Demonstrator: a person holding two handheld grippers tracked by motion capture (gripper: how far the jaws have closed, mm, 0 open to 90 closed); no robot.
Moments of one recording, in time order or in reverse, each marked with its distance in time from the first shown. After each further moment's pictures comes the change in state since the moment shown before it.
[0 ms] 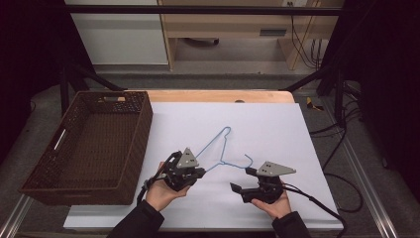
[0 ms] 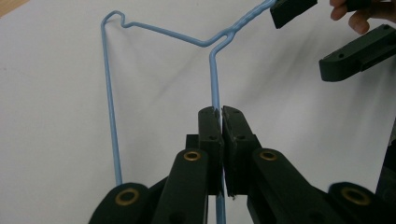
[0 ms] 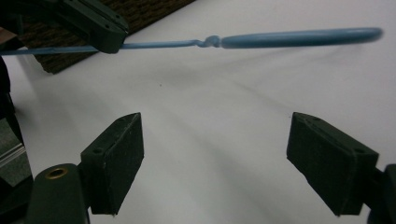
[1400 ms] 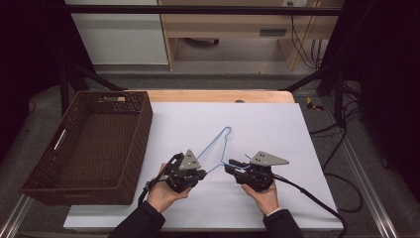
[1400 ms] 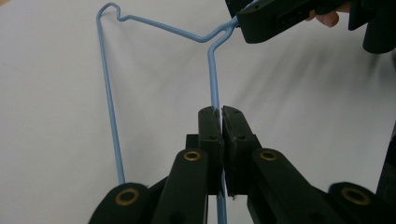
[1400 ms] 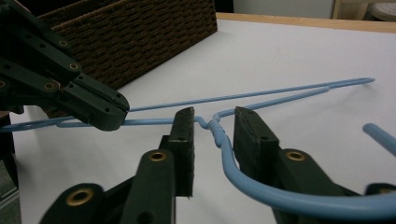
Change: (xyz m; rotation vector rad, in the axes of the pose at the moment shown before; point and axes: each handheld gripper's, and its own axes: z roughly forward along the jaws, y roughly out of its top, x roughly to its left) left arm -0.004 -0.002 0.006 0.019 -0.001 -0.001; right arm -0.003 0.021 0.025 -0.122 0.023 0.042
